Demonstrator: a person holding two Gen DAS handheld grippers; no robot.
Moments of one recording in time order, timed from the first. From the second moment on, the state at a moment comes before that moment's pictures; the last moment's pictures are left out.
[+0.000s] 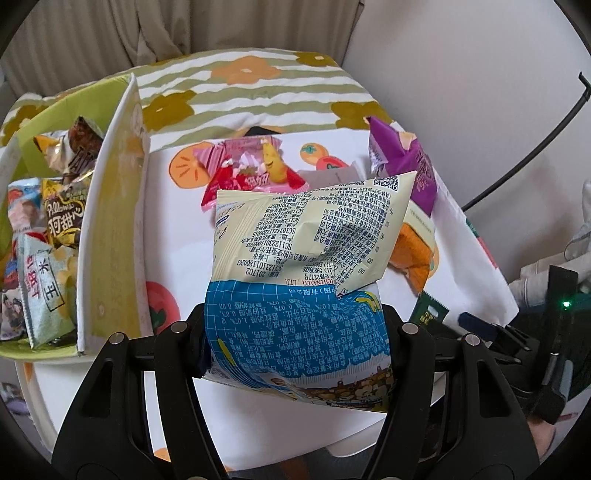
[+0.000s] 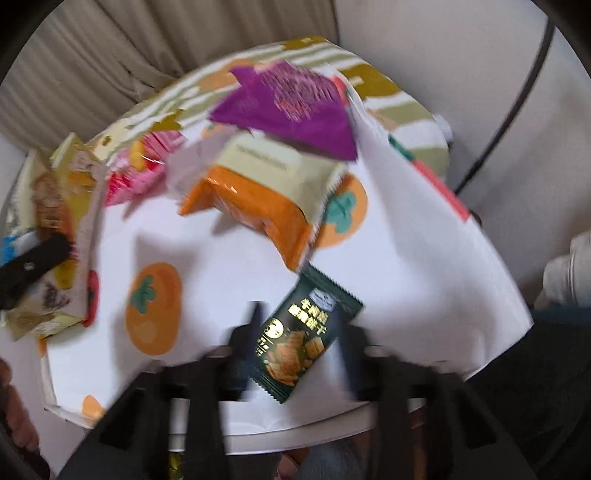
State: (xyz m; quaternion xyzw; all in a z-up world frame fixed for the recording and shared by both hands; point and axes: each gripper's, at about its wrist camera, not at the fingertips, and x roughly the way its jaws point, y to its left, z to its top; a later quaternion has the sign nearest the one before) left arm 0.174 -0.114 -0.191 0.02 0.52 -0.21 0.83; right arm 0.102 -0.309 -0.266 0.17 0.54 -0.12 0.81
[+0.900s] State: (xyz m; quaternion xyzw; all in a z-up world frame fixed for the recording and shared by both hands) left arm 0.216 -0.114 -0.211 0.10 0.52 -0.32 0.78; right arm 0.095 -0.268 -0.284 0.20 0.50 -0.29 0.79
